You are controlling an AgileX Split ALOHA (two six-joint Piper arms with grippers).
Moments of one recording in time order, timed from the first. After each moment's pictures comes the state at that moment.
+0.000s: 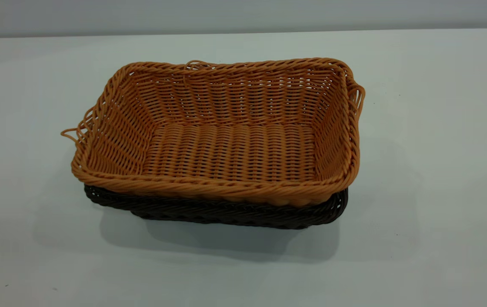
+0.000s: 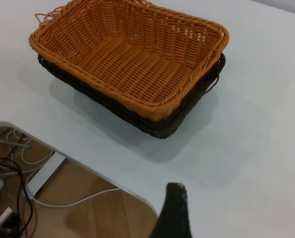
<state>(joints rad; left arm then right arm) -0.05 0.02 -0.49 -0.12 1.13 0.15 0.28 -0.02 -0.47 0.30 1.17 -0.27</state>
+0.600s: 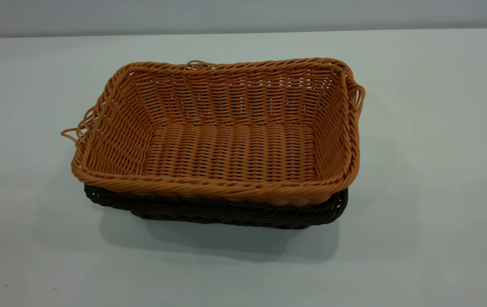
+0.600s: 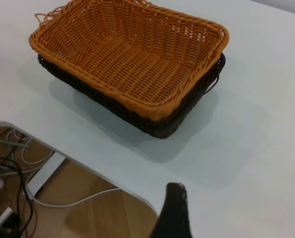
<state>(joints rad) -0.05 0.02 -0.49 -0.01 1.12 0.00 0.28 -0.02 -0.47 0.30 1.17 -0.27</state>
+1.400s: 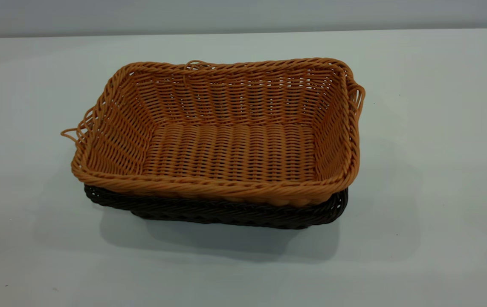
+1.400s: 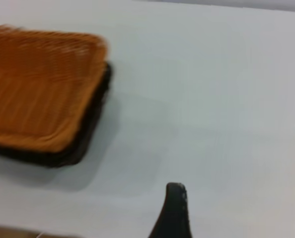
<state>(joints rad) -0.05 0.02 -0.49 0.00 1.12 0.00 -0.04 -0.02 -0.47 0.20 1.16 -0.17</state>
